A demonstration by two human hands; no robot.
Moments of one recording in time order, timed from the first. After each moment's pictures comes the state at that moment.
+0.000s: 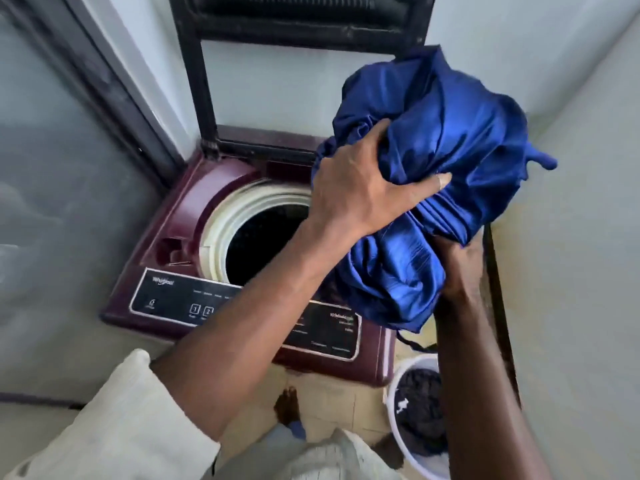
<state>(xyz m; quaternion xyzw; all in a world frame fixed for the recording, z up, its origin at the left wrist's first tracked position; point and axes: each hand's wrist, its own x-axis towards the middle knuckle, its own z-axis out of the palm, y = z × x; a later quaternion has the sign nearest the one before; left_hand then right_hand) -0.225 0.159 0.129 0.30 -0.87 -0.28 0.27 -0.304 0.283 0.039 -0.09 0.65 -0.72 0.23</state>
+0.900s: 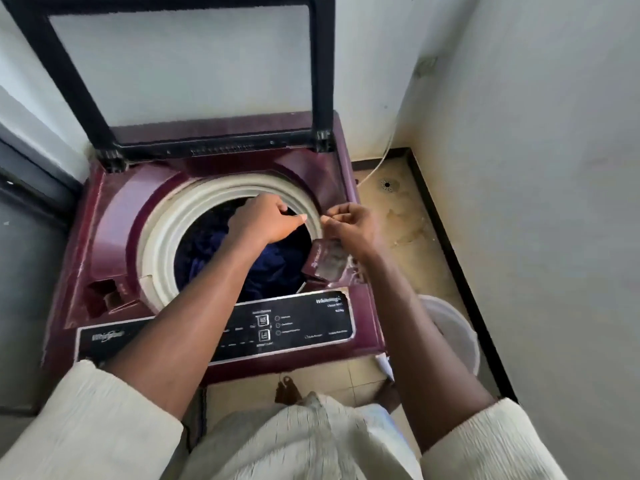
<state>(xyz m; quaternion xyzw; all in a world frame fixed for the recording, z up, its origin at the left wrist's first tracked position) -0.214 0.058 -0.009 0.36 -0.89 -0.27 -0.10 -0.280 0.215 -0.038 -0.09 0.77 -0.58 0.25</state>
